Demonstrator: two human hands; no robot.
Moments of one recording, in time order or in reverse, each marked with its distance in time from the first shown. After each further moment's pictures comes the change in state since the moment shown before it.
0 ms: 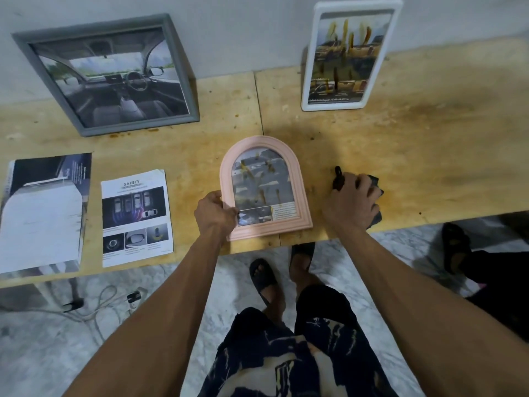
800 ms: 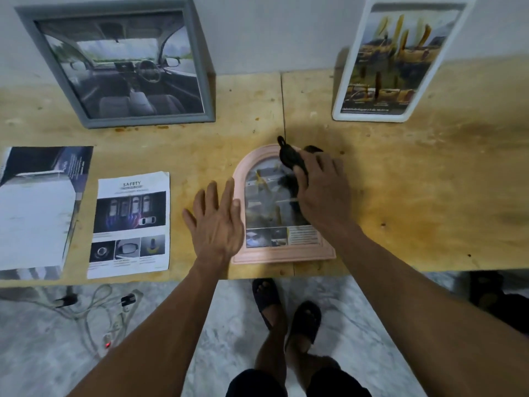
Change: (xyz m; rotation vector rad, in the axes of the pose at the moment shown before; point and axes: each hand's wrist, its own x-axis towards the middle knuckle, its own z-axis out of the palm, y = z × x) left_hand 0.033 -0.036 0.017 0.571 0.213 0.475; right_hand 0.028 -0.084 0.042 0.101 0.115 -0.748
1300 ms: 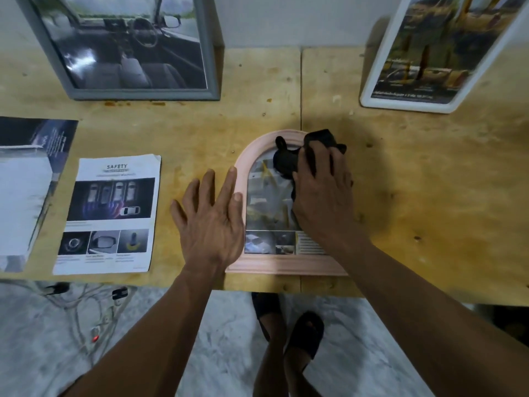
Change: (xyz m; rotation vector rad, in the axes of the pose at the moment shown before) left_hand -0.001 -0.004 0.020 0.005 0.093 -0.026; right_hand -0.004 0.009 0.053 -0.186 -0.052 -0.178
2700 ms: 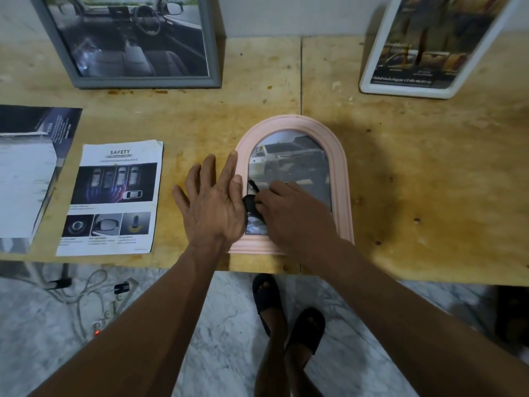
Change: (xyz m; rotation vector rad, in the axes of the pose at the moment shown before) left_hand 0.000 0.002 0.002 -0.033 0.014 -0.021; right_hand -0.046 -0.044 -0.019 0.279 -0.165 -0.244
